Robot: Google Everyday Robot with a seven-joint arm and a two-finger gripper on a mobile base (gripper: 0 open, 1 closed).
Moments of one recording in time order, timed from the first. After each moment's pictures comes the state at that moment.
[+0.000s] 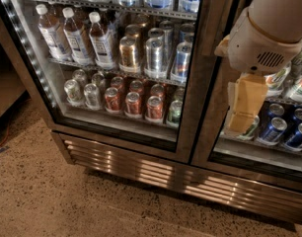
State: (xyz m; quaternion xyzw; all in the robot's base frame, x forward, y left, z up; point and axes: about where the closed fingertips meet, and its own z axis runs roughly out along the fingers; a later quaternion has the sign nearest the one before) arm 0.440 -0.140 0.953 -0.67 0.73 0.00 0.14
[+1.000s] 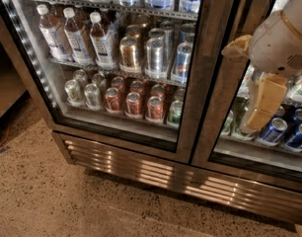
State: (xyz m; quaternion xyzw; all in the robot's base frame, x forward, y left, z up) arm 0.450 -0.159 0.948 -0.68 0.70 0.07 0.21
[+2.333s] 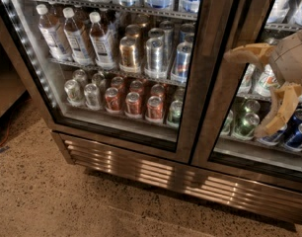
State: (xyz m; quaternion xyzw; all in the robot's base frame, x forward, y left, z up) arm 0.442 -0.167 0.948 -0.67 0.61 0.24 0.34
